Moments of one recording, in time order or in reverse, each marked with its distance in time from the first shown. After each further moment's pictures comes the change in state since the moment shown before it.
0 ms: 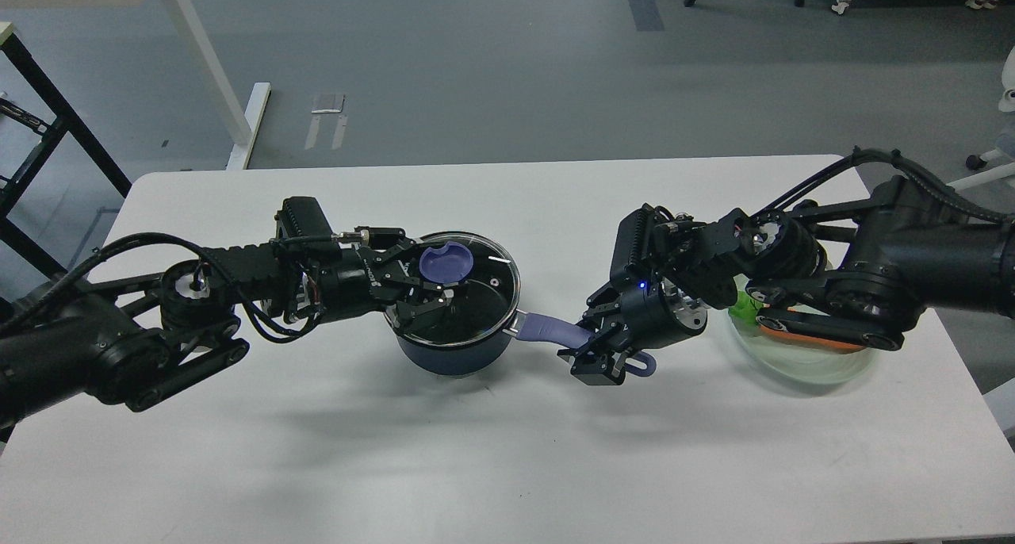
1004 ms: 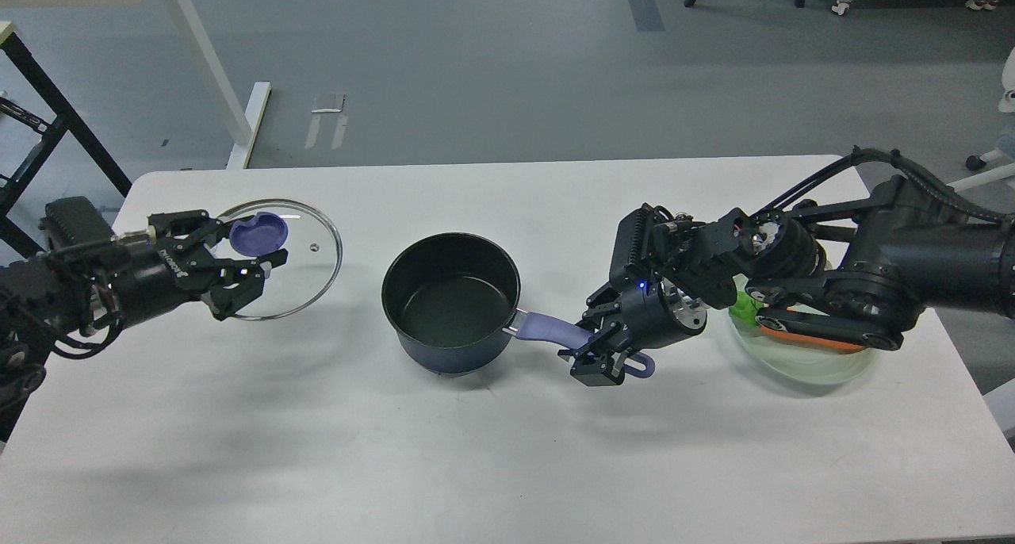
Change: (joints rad) left arm 0.151 0.406 0.063 0.006 -0.135 0.254 0.000; right arm 0.000 0.001 0.001 -0.002 0.000 0.000 0.000
